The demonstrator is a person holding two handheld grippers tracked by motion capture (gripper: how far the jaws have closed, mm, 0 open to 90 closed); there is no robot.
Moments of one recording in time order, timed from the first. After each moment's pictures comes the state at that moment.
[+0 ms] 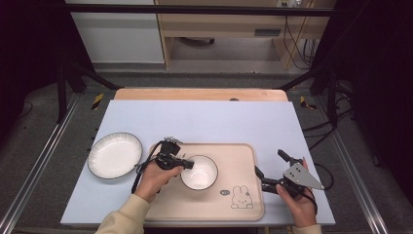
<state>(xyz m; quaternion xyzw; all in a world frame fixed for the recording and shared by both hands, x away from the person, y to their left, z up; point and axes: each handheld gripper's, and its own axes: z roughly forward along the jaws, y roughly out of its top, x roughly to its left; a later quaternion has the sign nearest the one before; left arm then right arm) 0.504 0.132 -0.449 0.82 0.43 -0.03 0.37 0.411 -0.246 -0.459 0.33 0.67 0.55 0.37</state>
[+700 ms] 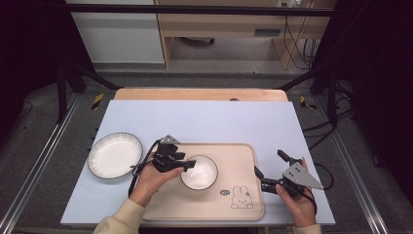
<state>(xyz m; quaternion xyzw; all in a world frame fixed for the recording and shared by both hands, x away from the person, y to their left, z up) 0.492 0.136 -0.434 0.82 0.40 0.05 0.41 0.412 -0.245 -0.459 0.33 0.68 0.55 0.37</state>
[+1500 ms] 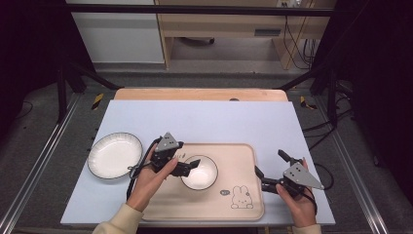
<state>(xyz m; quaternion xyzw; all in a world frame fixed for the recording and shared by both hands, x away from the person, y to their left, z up) 0.475 0.136 -0.413 0.81 0.30 0.13 0.49 0.412 -0.246 -0.459 0.34 0.67 0.55 0.37</state>
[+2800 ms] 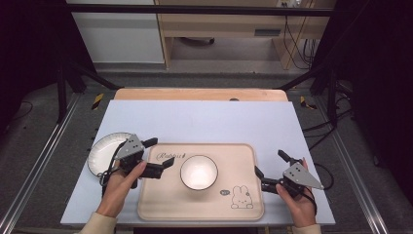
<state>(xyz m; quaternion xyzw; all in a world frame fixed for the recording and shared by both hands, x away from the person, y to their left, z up) 0.456 0.214 -0.404 0.76 0.29 0.18 0.56 0.412 -0.246 -0.460 0.34 0.67 0.55 0.37</state>
